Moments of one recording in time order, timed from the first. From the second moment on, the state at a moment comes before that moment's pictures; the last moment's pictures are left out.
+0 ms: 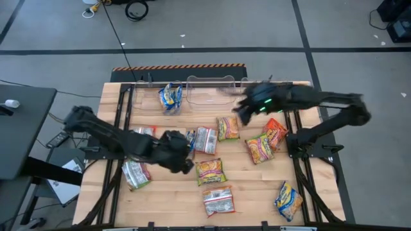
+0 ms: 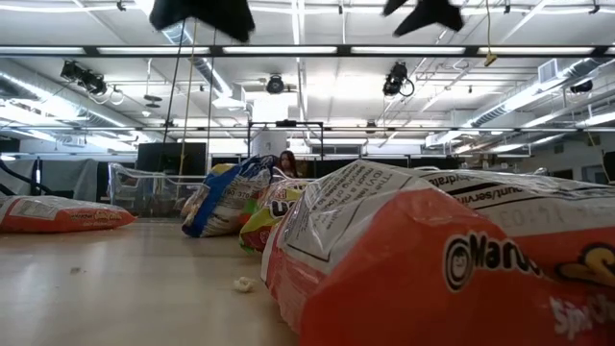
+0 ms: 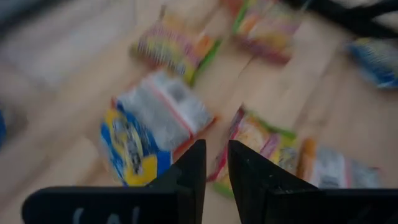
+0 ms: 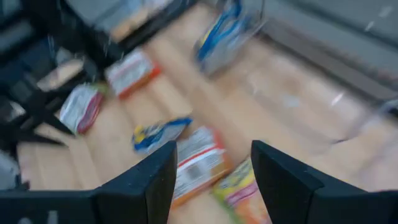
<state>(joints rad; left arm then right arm) -0.40 1.53 1.32 -0.76 -0.58 -0.94 -0.06 1.21 1.39 -0.86 0.26 0.58</state>
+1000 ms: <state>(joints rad) -0.15 1.87 1.36 -0.81 -0.40 -1.24 -0.13 1.00 1.39 -1.08 0.17 0.36</state>
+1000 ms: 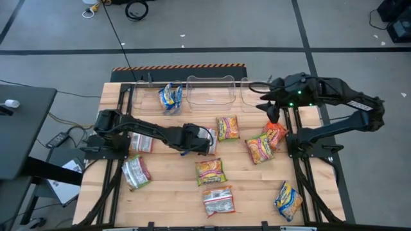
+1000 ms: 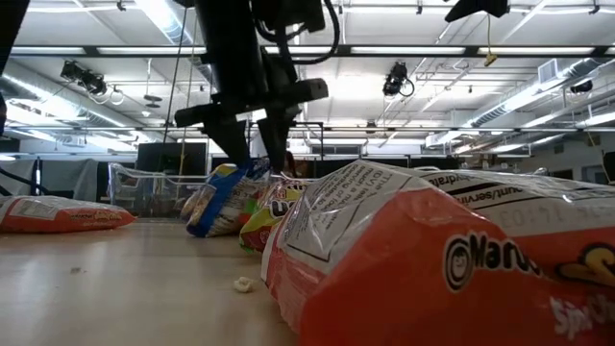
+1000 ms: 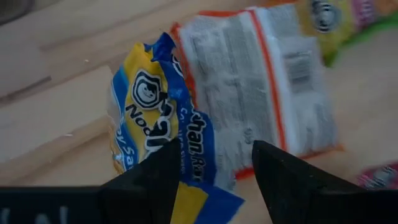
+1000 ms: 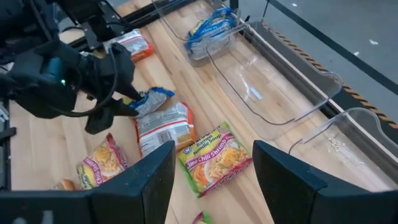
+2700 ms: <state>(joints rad) -0.04 1.67 1.35 -1.01 -0.42 -1.14 -0.13 1.09 1.39 -1.08 0.19 0.40</state>
